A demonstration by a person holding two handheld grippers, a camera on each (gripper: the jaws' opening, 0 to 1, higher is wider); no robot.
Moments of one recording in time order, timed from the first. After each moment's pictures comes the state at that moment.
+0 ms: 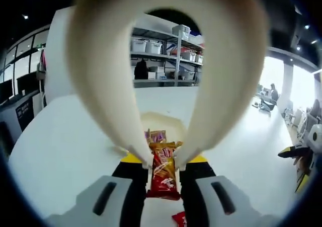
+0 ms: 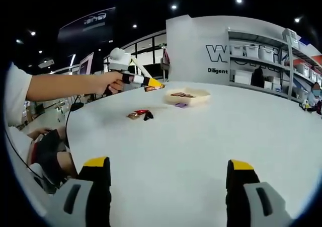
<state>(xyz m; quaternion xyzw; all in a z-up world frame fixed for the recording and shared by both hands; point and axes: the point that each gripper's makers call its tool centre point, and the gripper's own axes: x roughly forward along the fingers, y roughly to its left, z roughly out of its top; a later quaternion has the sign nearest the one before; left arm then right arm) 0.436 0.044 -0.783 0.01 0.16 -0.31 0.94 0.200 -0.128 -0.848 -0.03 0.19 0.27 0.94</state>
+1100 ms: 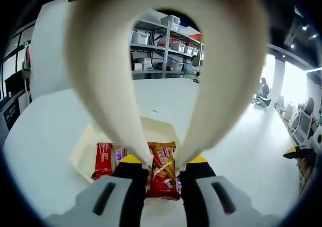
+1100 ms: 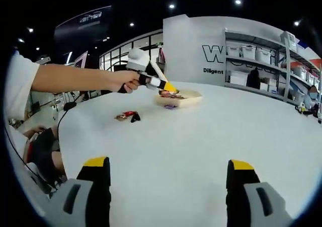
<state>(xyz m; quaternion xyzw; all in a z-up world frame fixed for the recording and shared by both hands) 0.496 -0.027 -0.810 0.02 0.20 -0.36 0.91 0.223 -0.149 -0.843 -0.04 0.20 0.25 0.95</state>
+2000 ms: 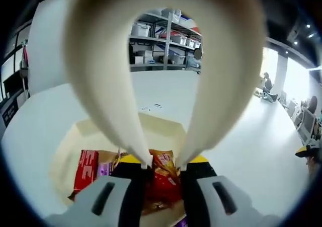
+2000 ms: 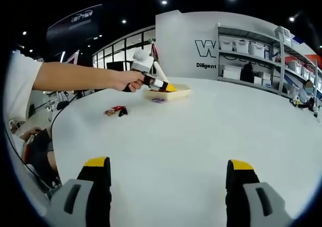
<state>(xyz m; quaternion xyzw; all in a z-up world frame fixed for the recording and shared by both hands) 0.536 -0.055 -0.840 0.04 0.22 -0.35 0.91 0.228 -0.176 -0.855 -0.04 0.22 0.22 0.95</state>
